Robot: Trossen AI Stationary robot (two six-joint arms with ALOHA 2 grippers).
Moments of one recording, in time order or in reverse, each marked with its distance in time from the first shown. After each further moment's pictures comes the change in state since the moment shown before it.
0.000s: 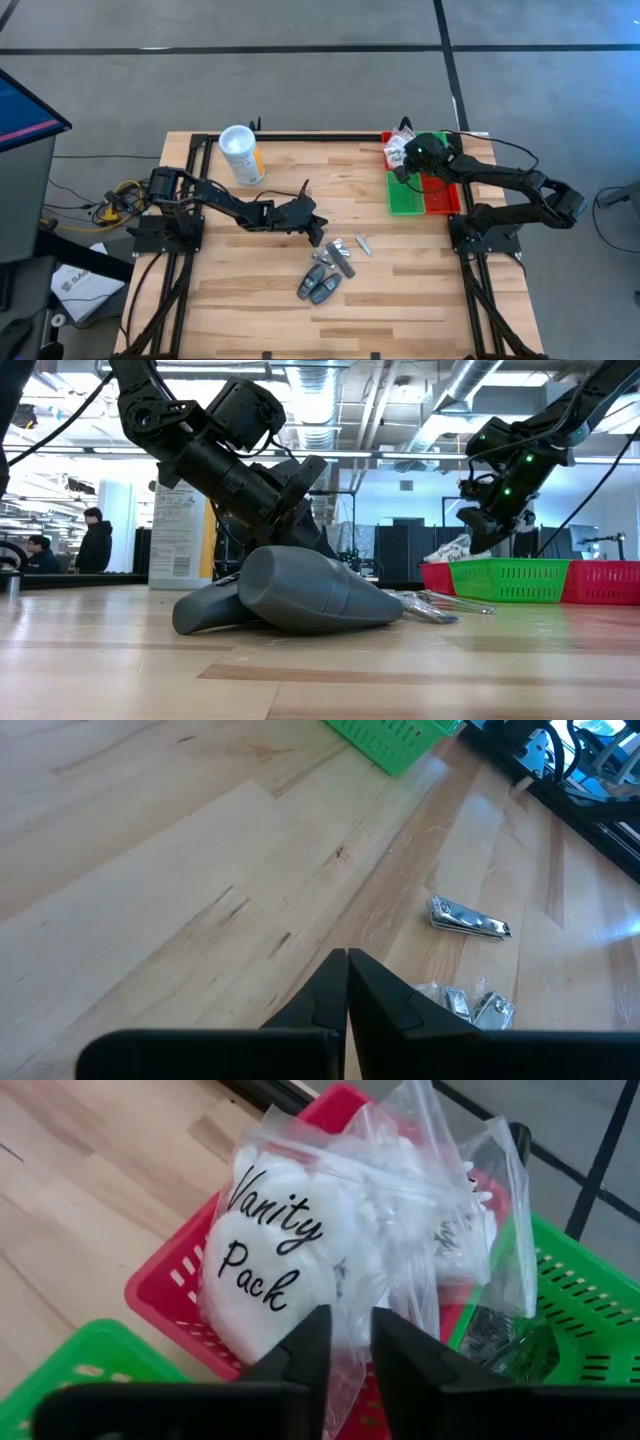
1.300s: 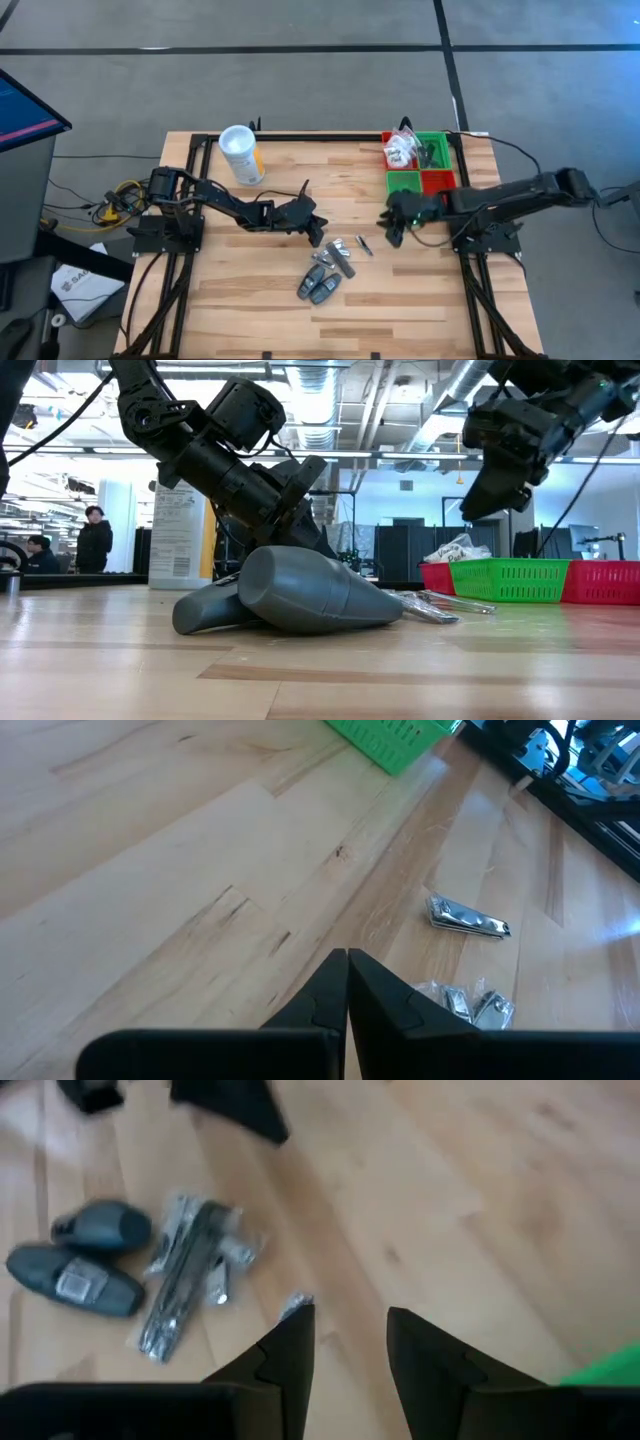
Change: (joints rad) left arm -0.001 0.000 0.000 0.000 0.001 0.000; right arm 0.809 -0.136 0.011 -0.083 -0.117 0.480
